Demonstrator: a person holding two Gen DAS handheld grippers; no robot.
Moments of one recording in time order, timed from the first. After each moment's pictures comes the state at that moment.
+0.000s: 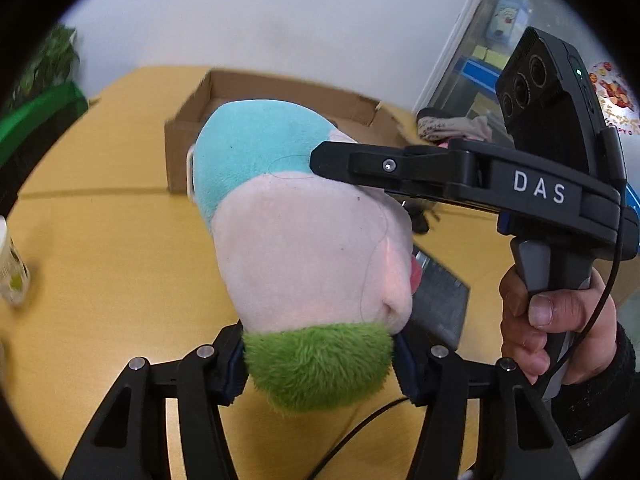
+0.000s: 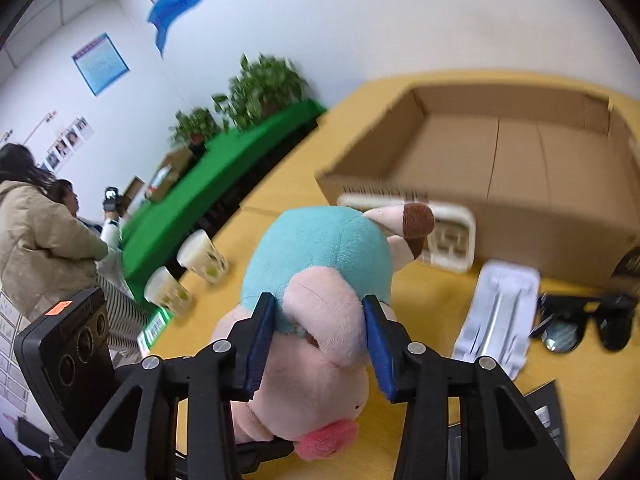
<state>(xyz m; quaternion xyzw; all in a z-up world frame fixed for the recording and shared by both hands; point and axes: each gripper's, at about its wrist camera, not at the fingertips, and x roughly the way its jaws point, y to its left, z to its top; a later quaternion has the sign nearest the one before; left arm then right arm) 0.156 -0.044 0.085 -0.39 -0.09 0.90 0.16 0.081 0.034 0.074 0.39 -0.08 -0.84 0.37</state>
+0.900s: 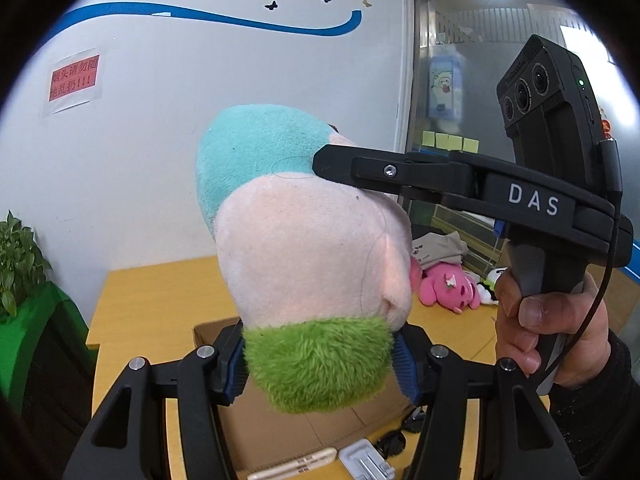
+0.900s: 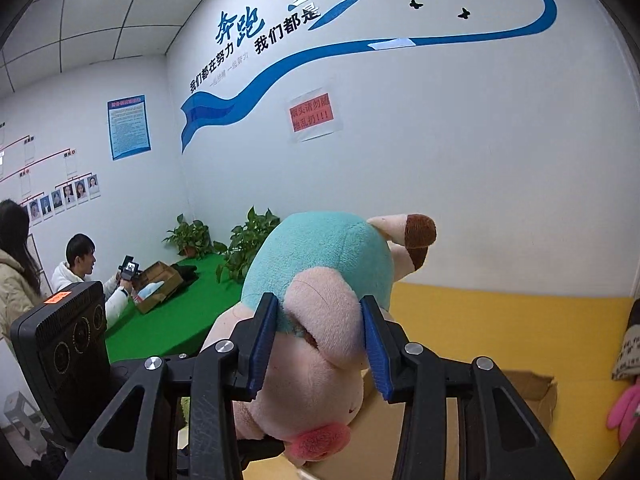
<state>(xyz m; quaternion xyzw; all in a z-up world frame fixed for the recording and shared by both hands) -0.012 -0.058 0.331 -0.23 0.01 0.95 0.20 -0.044 0.045 0.360 0.17 -0.04 -0.92 0.36</state>
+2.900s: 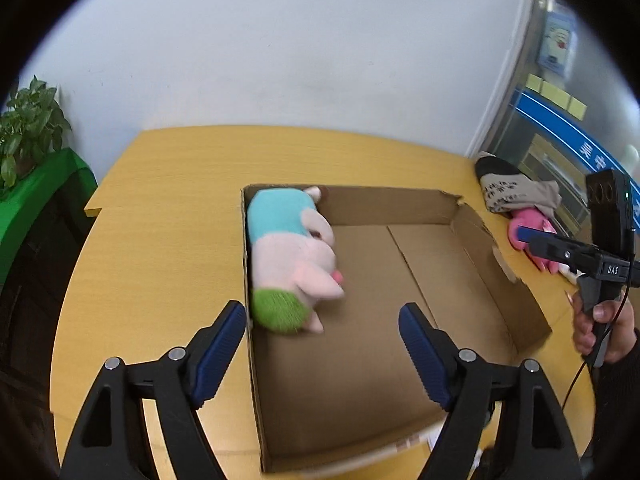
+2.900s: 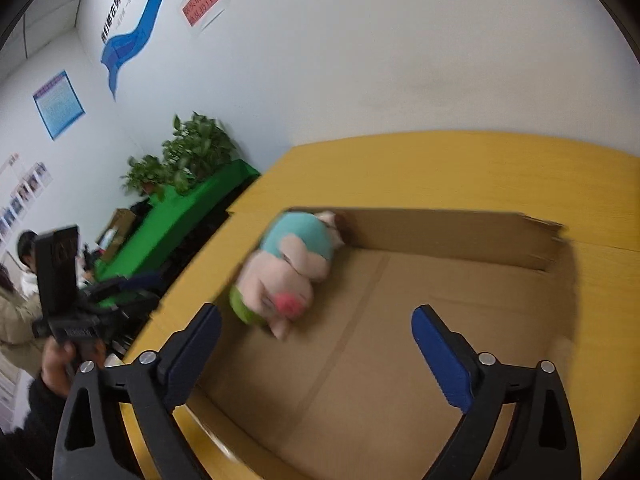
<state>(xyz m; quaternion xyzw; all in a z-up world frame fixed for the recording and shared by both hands) -0.079 -0.161 0.134 -0.39 -0.05 0.91 0.10 -0.193 0.164 0.073 0.38 -0.05 -0.87 0.30</state>
